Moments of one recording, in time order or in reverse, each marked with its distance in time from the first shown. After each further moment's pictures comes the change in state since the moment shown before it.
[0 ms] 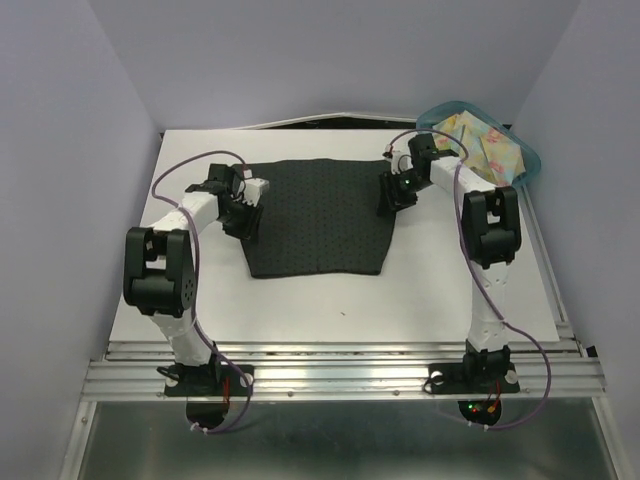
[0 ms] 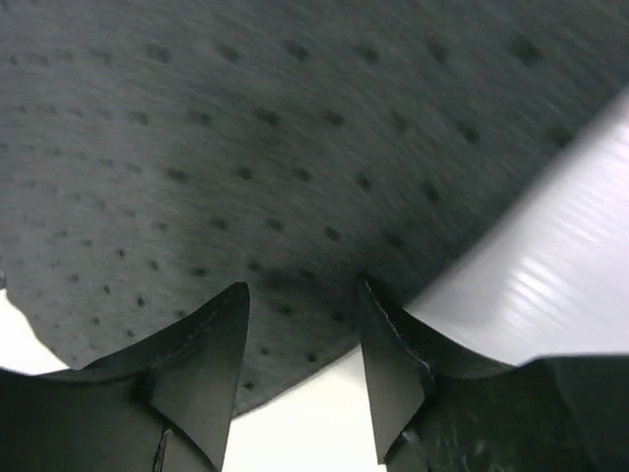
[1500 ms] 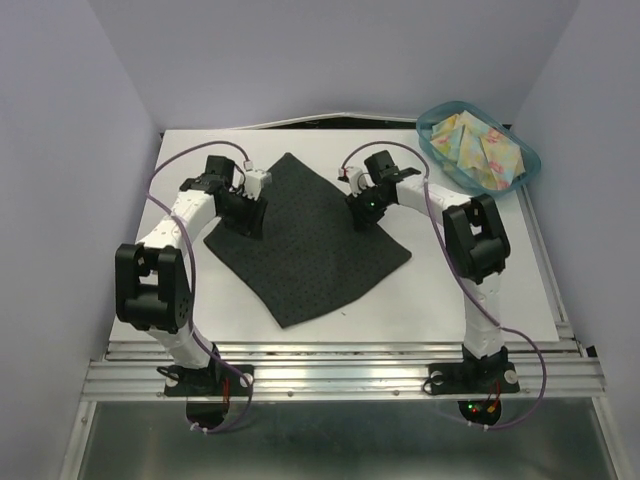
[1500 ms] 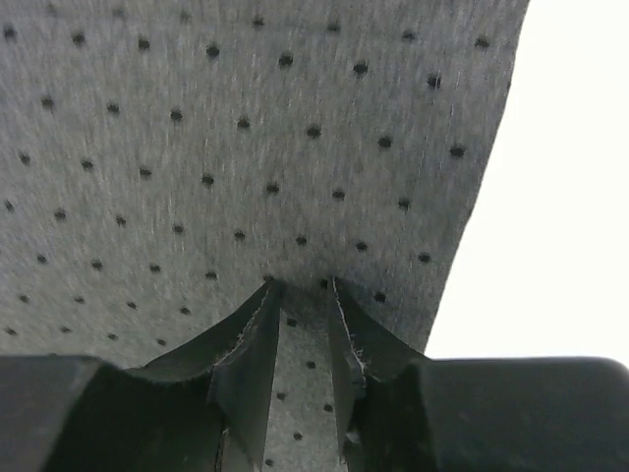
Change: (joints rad) left arm -0.029 -0.101 0.103 -0.100 0.003 -0.014; right arm 0.247 -0.090 -0.175 0.150 0.133 -0.188
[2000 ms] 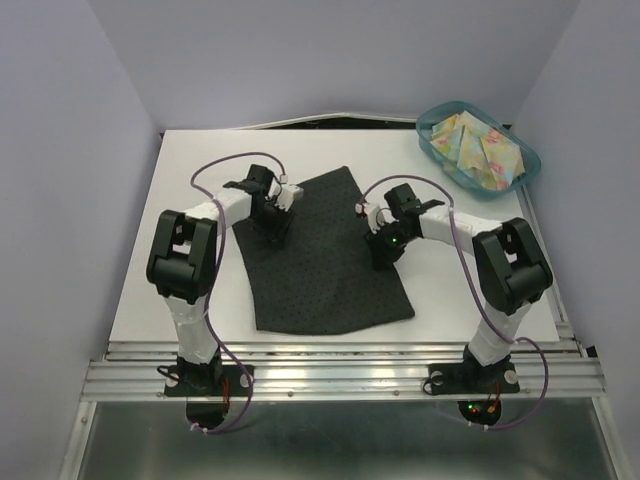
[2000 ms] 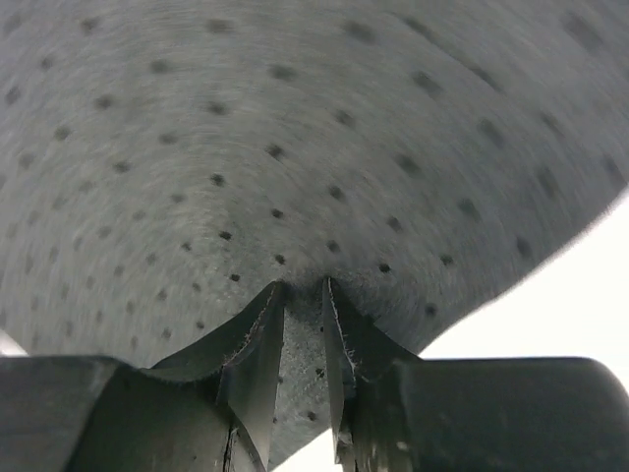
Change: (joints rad) left arm -0.134 0.243 -0.054 0.138 -0.066 -0.013; right arm 0.001 -0.355 -0.535 0.097 -0.053 -0.036
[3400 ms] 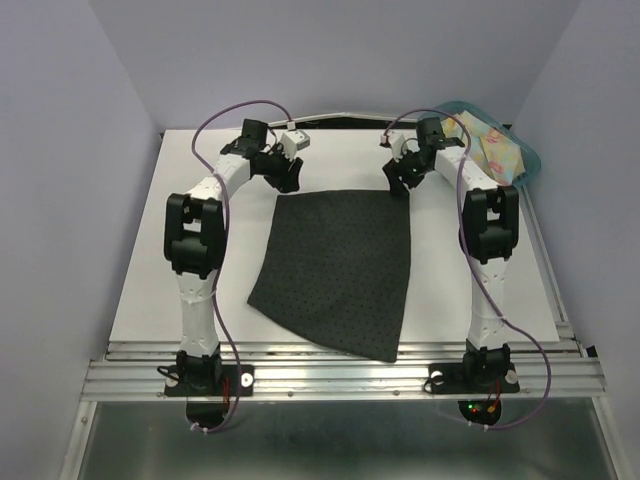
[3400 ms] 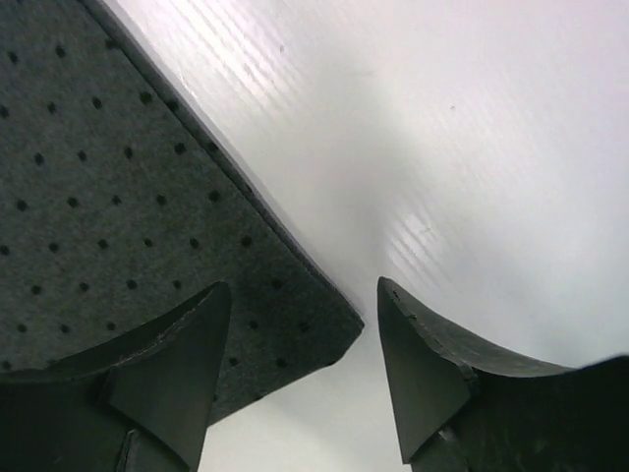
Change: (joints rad) left arm 0.041 0.267 0.545 0.081 0.271 0.211; right arm -0.283 0.515 0.905 -0.216 -0.022 -0.272
